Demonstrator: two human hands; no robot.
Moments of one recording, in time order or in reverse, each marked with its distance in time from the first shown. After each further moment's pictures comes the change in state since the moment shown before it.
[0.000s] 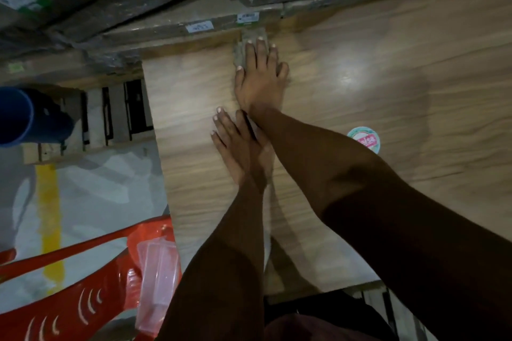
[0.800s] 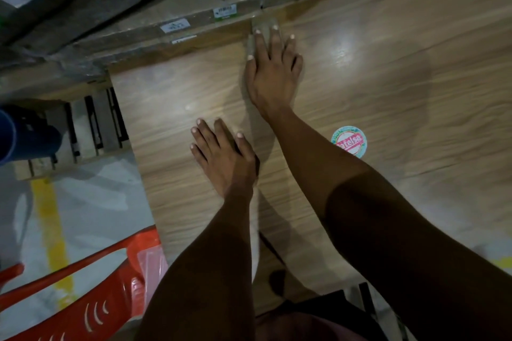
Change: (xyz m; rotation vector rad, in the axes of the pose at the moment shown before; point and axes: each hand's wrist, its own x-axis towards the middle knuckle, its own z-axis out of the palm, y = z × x) left_hand 0.003 0.000 0.013 0.086 0.041 0.051; right_hand 0.025 0.065 -0.016 0.065 0.050 0.138
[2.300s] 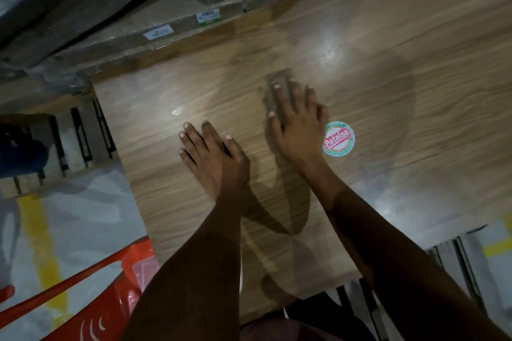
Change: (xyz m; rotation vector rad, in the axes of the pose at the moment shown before) left_hand -0.002 0.003 0.000 -0.004 0.026 0.015; right_hand -0.099 0.093 -0.028 -0.099 -0.047 -0.064
